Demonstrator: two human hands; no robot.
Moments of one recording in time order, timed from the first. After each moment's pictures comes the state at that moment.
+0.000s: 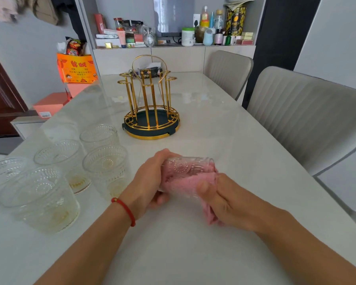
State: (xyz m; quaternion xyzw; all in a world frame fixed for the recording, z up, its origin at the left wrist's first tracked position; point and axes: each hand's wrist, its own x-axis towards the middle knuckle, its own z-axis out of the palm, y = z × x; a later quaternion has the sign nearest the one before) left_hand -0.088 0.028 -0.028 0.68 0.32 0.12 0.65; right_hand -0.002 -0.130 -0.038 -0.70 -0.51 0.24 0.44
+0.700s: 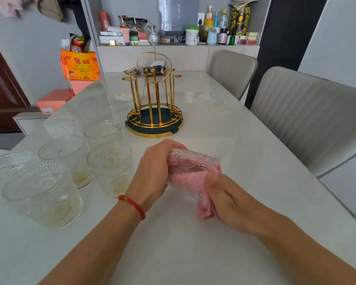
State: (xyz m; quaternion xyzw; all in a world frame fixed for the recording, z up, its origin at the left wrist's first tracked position) left_hand -0.081 0.027 -0.028 0.69 0.28 0.23 0.63; right_hand -0.018 -0.127 -0.034 -0.69 -0.41 0.29 0.52
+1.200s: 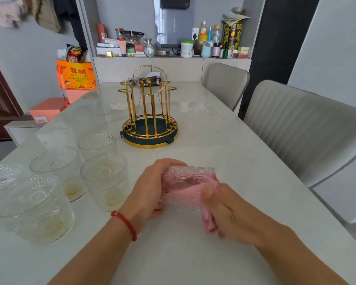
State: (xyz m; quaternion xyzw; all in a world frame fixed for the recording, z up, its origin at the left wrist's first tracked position) left_hand -0.090 0.023 -0.027 0.68 0.28 0.14 0.66; right_hand -0.012 -0.136 -0.023 -0.72 -0.43 0.25 0.48
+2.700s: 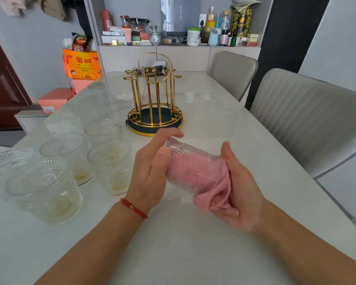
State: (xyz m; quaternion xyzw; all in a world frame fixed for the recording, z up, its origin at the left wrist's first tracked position) left_hand -0.094 0.031 -0.042 0.78 0.01 0.41 0.47; right_hand -0.002 -0.125 -0.033 -0.41 -0.19 0.57 0.69
